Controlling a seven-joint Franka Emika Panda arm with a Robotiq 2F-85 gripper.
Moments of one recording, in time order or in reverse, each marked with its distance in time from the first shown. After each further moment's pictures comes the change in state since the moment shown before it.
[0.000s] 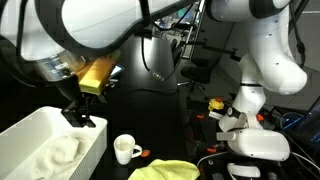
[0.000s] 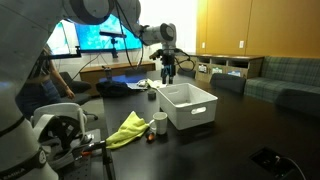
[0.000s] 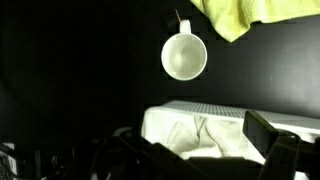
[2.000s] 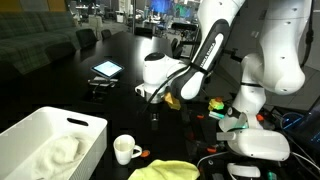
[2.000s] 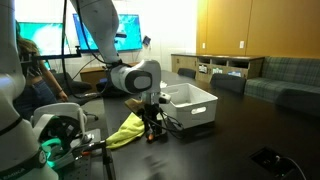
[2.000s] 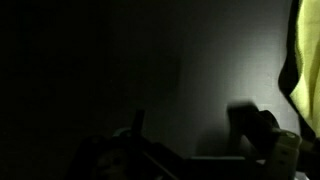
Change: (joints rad) arm -0.118 -0.374 -0.222 -1.174 0.138 1.038 -0.418
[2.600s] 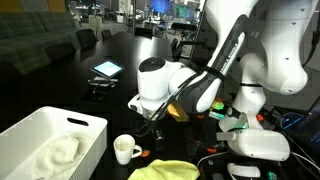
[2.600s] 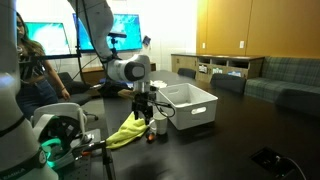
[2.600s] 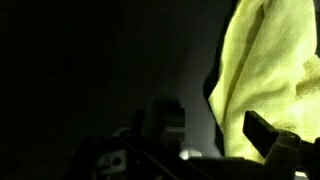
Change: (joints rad) arm 0.151 0.002 0.086 0.094 -0.022 -0.155 0.012
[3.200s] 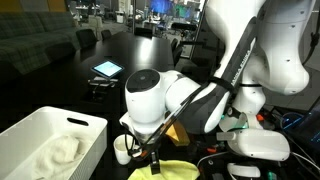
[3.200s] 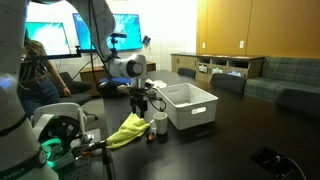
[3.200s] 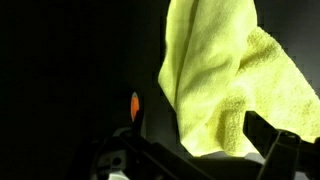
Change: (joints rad) arm 0.115 0.101 0.036 0.164 0.003 -0.108 0.233
